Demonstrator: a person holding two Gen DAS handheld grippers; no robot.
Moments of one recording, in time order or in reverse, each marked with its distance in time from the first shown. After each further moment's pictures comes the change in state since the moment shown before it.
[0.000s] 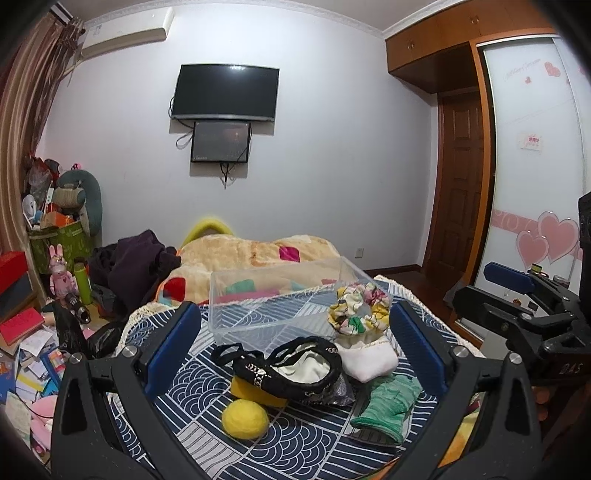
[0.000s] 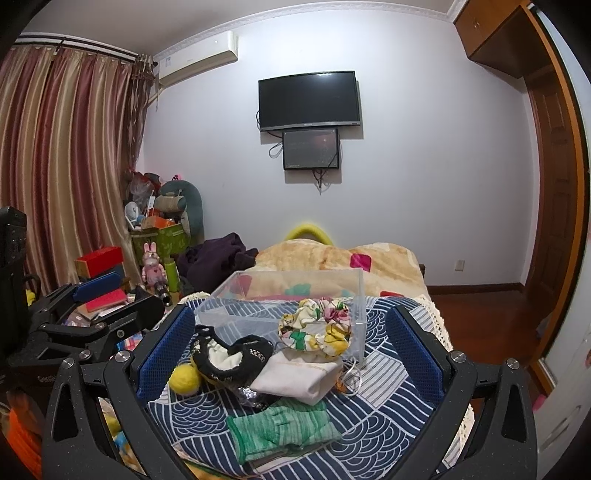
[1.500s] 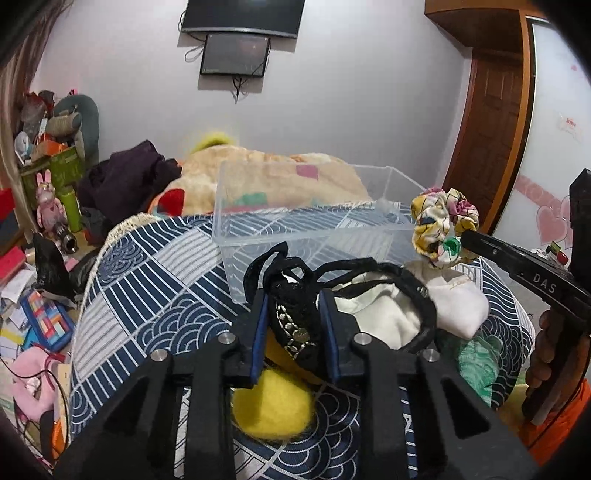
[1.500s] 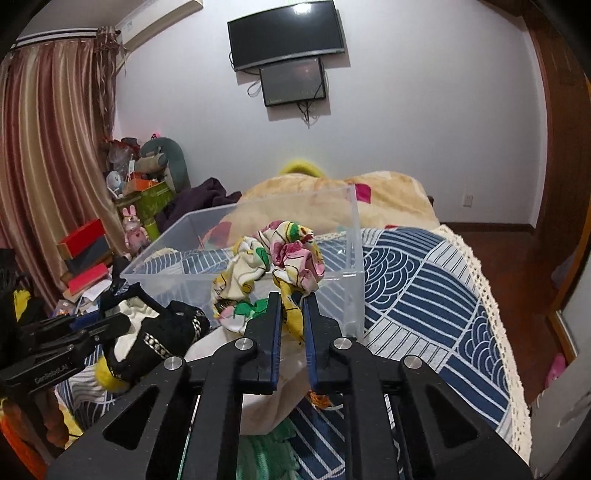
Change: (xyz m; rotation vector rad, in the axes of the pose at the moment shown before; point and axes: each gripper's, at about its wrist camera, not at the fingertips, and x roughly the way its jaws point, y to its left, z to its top) left arm 0.095 0.049 -0.052 -0.090 0.294 0.005; right arm 0.084 -0.048 -0.030 0.105 0.203 0.026
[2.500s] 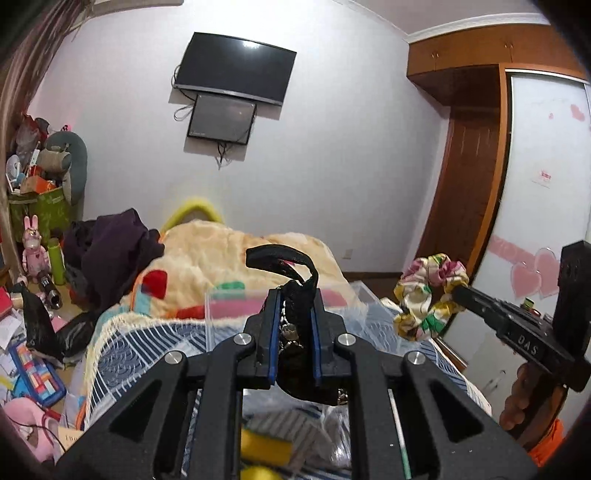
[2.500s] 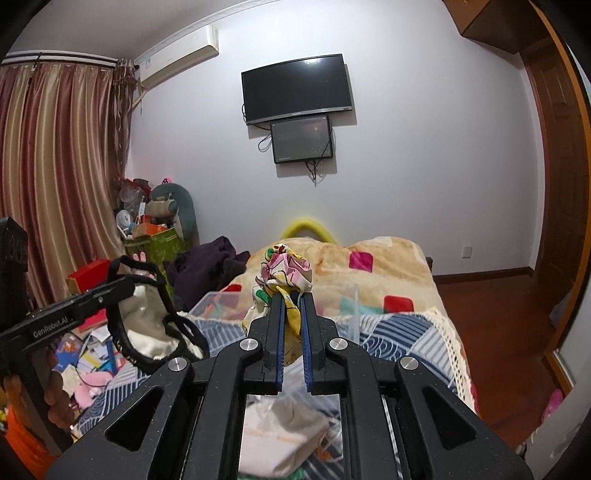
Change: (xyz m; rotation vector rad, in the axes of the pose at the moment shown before) left arm -0.043 0.004 0.095 -0.028 -0.250 -0.096; right arm -0.019 0.016 0.062 -0.048 -0.182 -0.003
